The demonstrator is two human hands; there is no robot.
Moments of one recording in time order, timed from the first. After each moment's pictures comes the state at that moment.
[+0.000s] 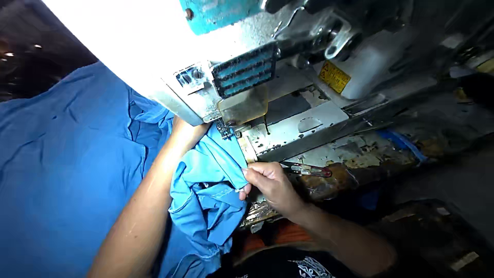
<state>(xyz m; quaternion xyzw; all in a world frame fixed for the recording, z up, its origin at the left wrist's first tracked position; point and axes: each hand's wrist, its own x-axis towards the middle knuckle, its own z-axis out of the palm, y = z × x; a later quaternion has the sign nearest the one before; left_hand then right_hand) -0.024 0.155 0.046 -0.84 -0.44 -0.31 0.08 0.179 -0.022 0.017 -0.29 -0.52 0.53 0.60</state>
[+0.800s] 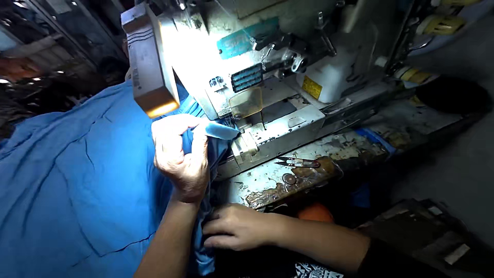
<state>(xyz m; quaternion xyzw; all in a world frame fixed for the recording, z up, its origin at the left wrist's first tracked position) 0.014 0.000 0.119 -0.72 -0.26 -0.62 0.14 0.118 -0.070 -0.008 -0.11 -0.84 0.30 0.44</state>
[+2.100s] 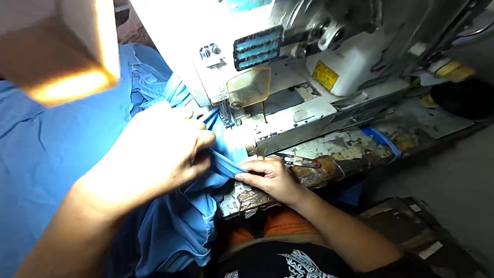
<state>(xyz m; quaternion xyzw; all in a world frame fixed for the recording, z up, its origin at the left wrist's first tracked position) -0.018 0.010 0.172 -0.95 -0.25 -0.05 0.18 0.195 -0.023 -0.008 -0.28 -0.71 0.33 0.56</state>
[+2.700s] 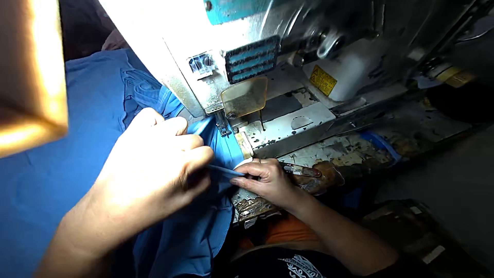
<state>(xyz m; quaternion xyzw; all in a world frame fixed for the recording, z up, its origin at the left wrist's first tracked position) -0.015 0.002 0.172 -0.94 -0.24 -0.11 0.19 0.193 -0.010 -0.003 -0.29 -0.72 0.27 0.57</state>
